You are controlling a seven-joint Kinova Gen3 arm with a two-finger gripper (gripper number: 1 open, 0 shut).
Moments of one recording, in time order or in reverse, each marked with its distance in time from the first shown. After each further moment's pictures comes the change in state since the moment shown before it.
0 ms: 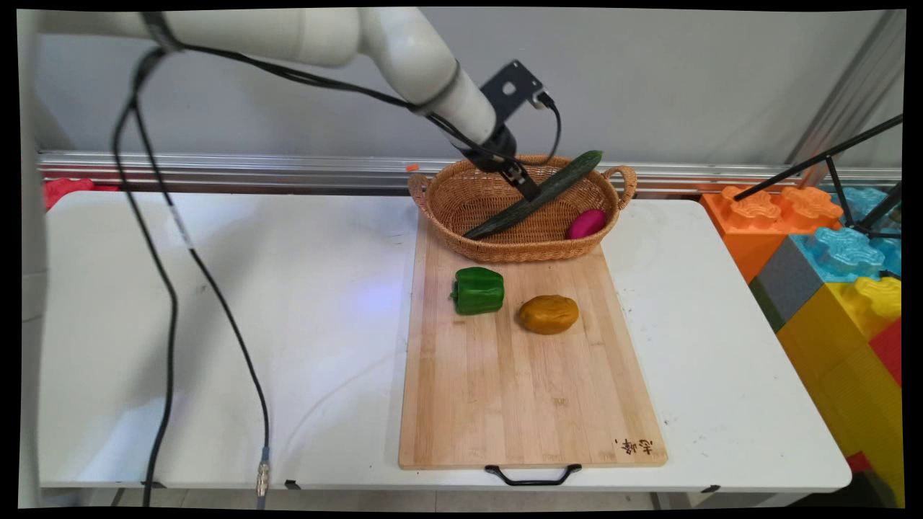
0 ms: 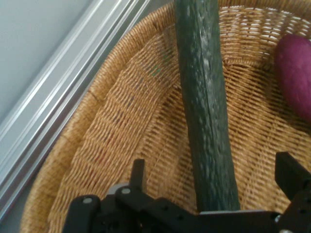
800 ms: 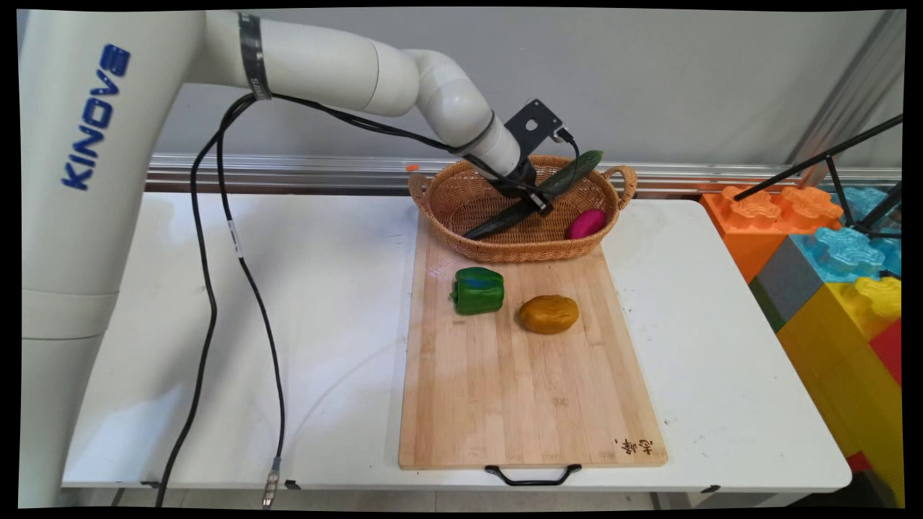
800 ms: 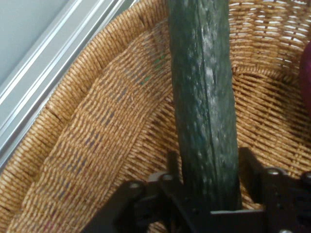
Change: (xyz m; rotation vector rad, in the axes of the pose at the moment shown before) arm -0.002 0.013 0.074 0.007 0.001 -0.023
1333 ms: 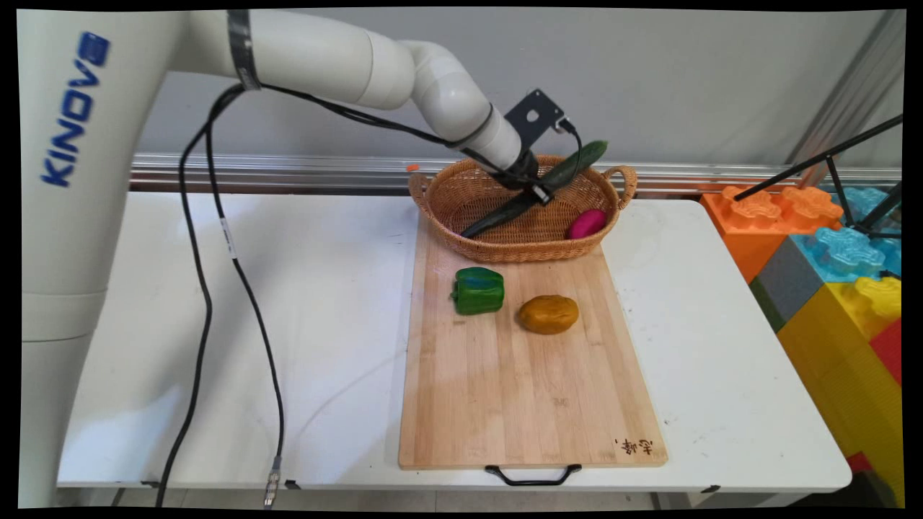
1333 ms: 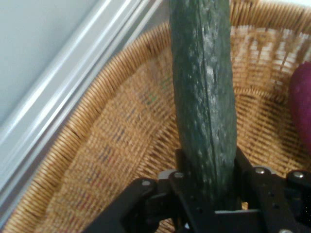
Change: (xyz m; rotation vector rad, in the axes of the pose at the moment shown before) arm 0.009 0.001 -0.025 0.016 0.045 0.006
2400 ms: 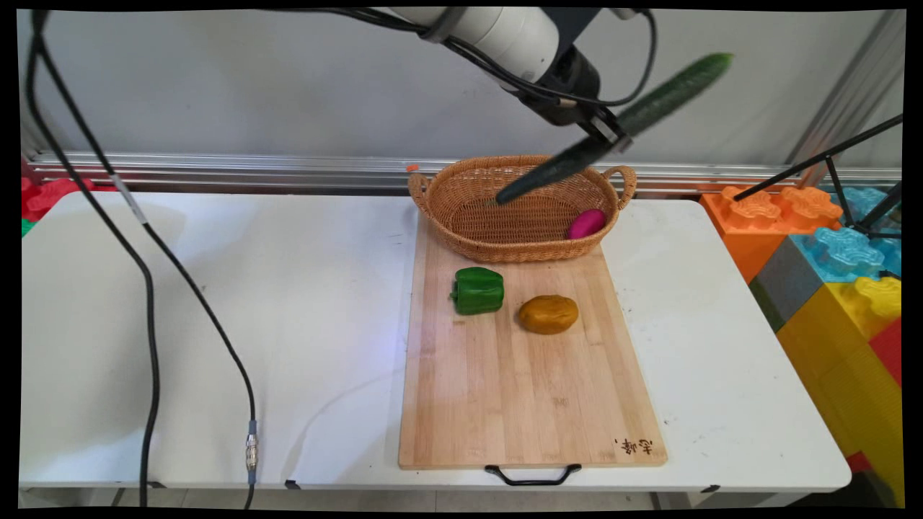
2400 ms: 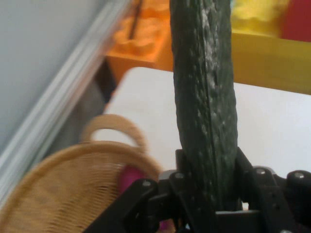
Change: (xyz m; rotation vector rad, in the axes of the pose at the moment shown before) arm 0.068 0.073 -0.203 -0.223 0.194 0.125
